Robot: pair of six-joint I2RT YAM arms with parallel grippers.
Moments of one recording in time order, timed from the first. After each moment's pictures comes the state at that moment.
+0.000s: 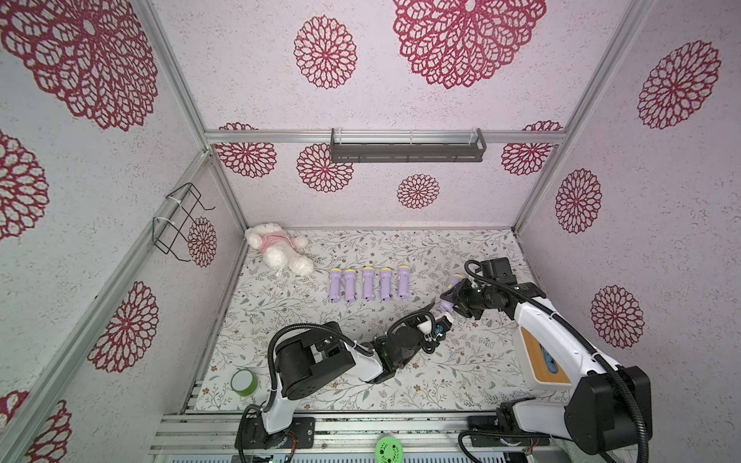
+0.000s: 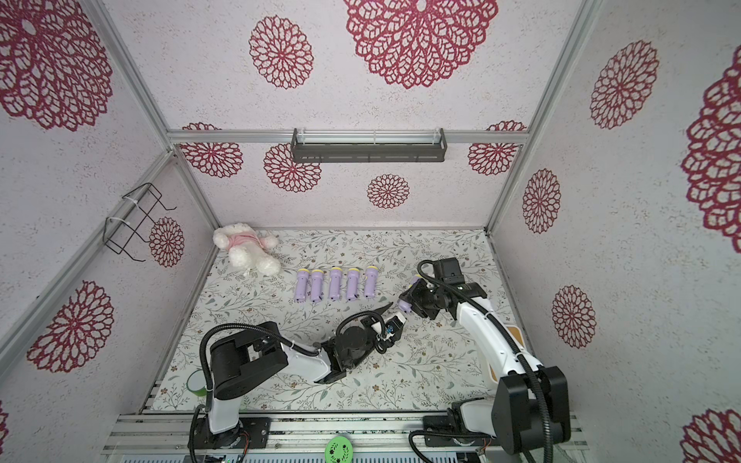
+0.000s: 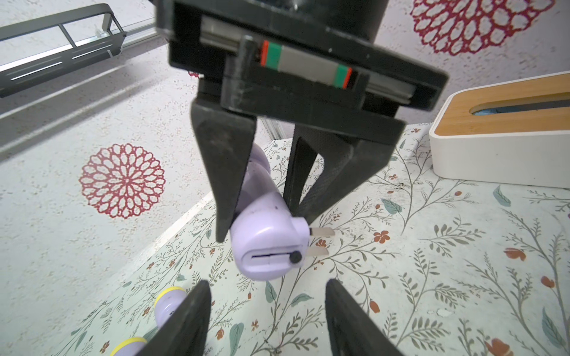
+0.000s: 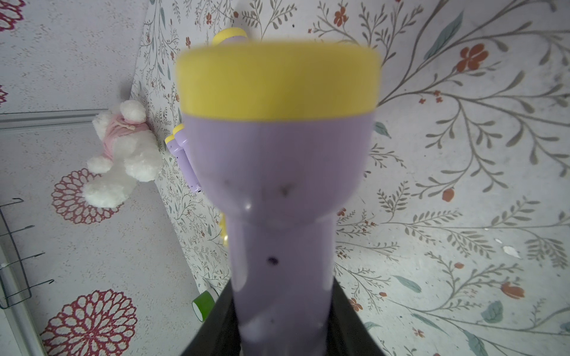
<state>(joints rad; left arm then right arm) -1.13 2.00 0.88 1.09 -0.40 0.45 0.23 1.29 0.99 -0.65 -0.44 0.90</state>
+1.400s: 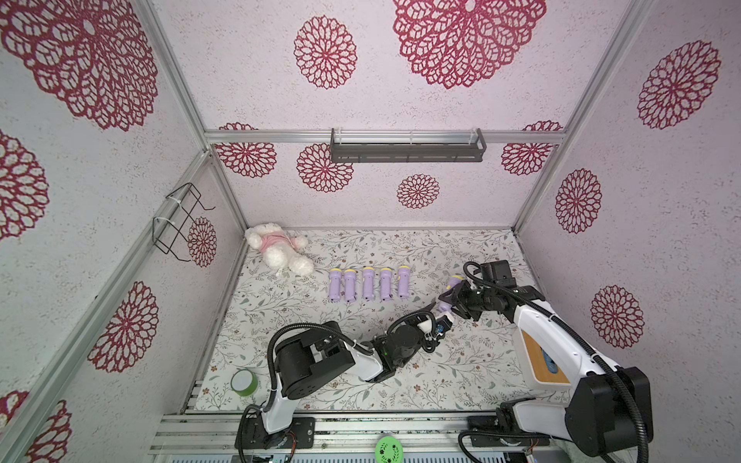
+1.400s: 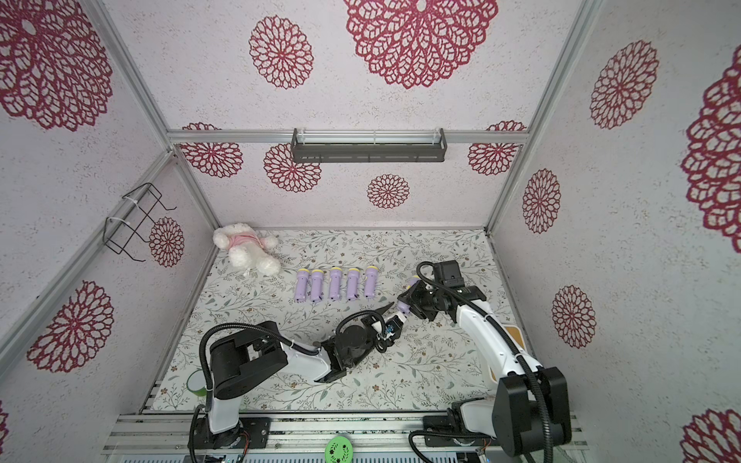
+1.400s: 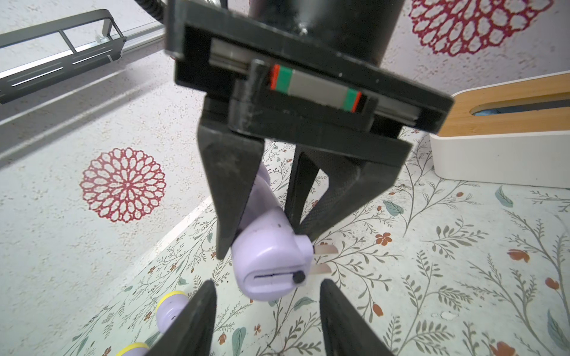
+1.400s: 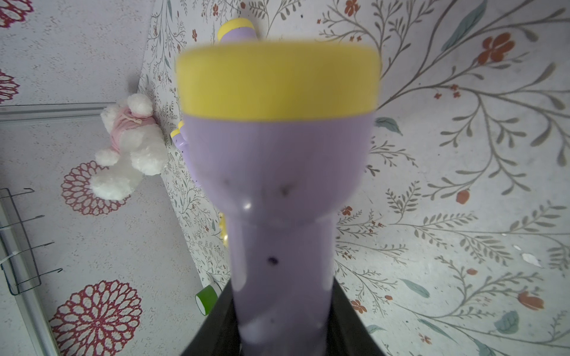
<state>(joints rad) -1.13 2.00 0.88 1.09 -0.38 0.46 0.23 1.29 0.95 -0.60 -0.48 0.90</state>
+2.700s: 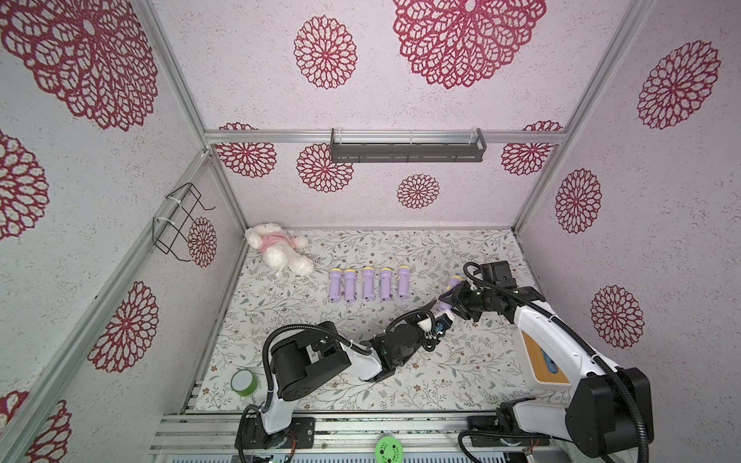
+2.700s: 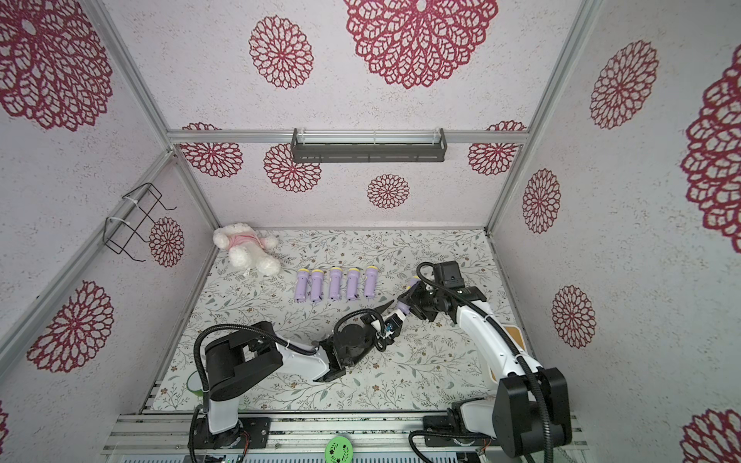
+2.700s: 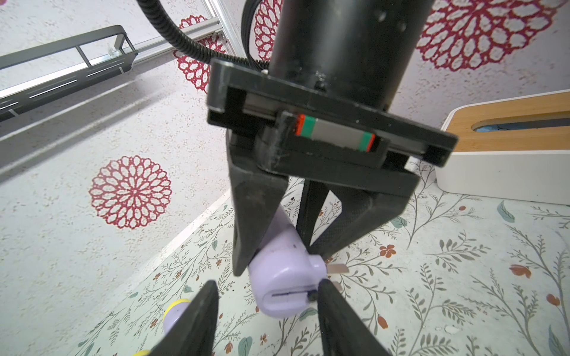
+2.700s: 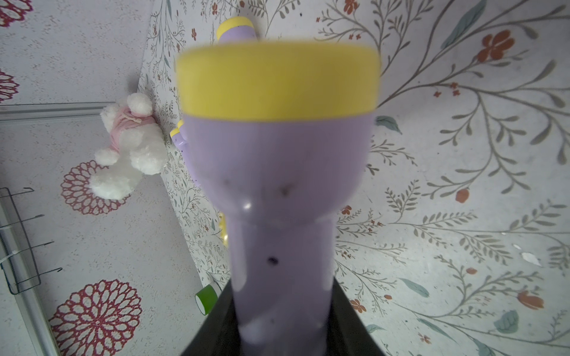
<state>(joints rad) -1.13 1.97 0.88 1.08 -0.38 0.47 0.23 1.28 0.94 -0.60 -0.48 0.90</state>
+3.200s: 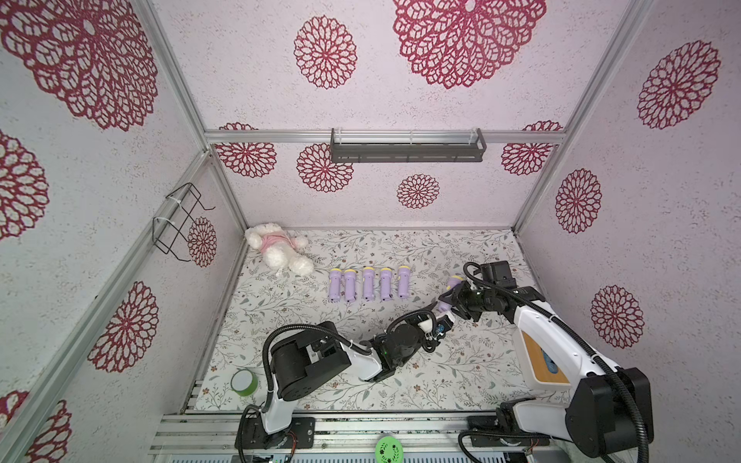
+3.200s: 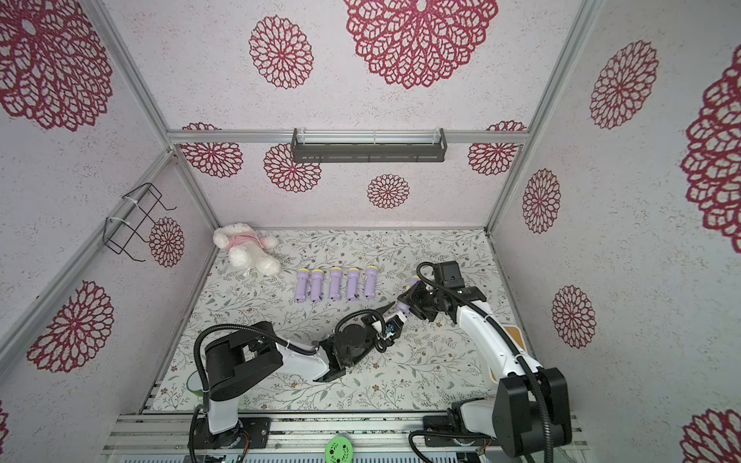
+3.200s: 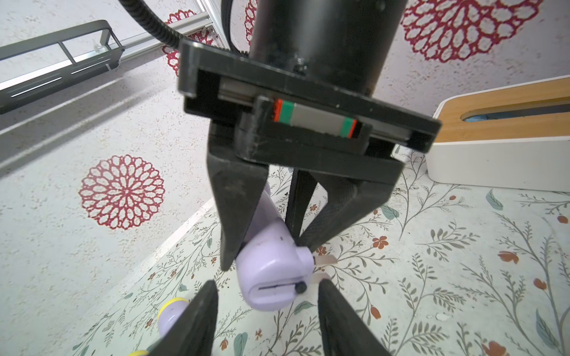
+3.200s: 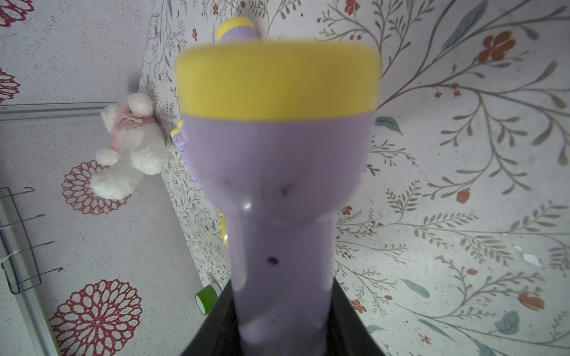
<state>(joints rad) -1.13 1.97 0.88 1.06 -0.36 0.48 0.23 1.28 0.94 -0.60 -0.48 0.90</state>
